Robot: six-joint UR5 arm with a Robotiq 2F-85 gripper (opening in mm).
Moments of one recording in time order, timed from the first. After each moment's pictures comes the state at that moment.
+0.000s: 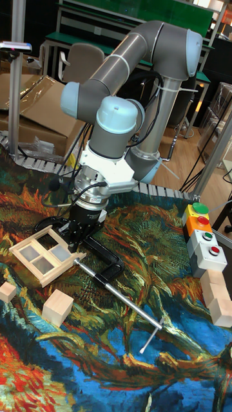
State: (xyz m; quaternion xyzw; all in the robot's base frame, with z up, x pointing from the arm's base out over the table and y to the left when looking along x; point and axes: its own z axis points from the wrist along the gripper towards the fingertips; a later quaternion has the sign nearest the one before) arm 0.512 -0.077 0.051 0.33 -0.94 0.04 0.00
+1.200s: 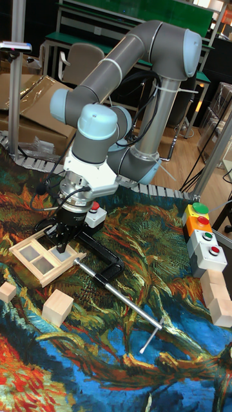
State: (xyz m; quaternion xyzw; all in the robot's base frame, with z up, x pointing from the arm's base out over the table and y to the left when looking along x) arm 0.493 -0.105 0.023 0.35 -0.94 0.04 0.00
